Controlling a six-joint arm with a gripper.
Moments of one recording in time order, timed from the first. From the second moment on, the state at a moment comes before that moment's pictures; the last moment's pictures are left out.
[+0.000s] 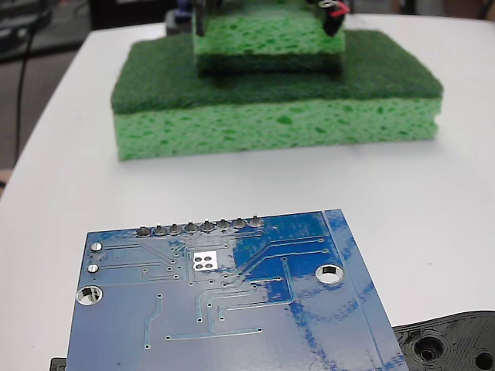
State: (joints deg) arm 4.3 174.8 171.9 44.4 -3.4 2.0
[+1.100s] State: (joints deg) arm 12.5 150.8 149.1 46.1 -8.3 -4.0
